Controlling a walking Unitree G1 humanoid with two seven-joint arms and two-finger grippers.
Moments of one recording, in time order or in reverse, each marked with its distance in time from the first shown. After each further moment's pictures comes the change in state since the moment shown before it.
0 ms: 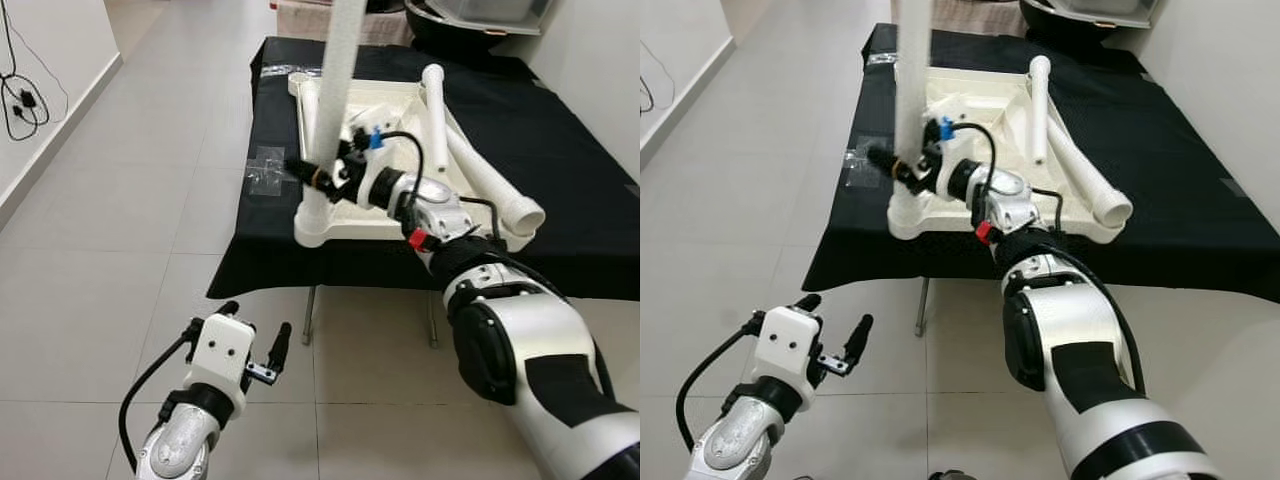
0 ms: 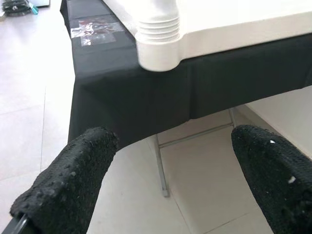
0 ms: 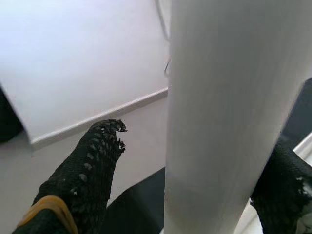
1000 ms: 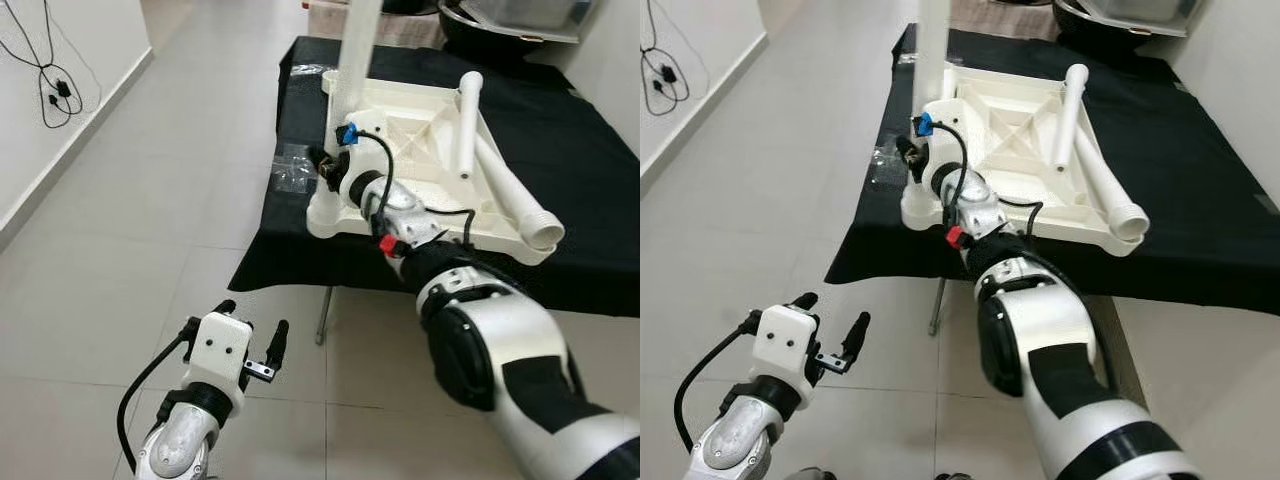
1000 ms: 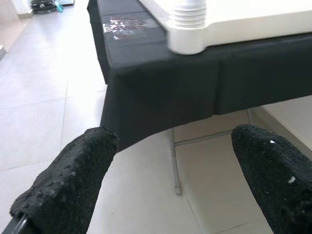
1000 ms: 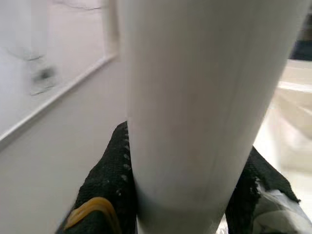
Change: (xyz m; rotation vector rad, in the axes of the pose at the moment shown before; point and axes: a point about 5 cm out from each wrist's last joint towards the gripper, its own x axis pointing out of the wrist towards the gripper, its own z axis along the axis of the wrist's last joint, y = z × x) left arm 0.001 0.000 0.001 -0.001 -0.005 0.002; right arm 0.003 -0.015 -0.011 0.104 -0.020 -0.897
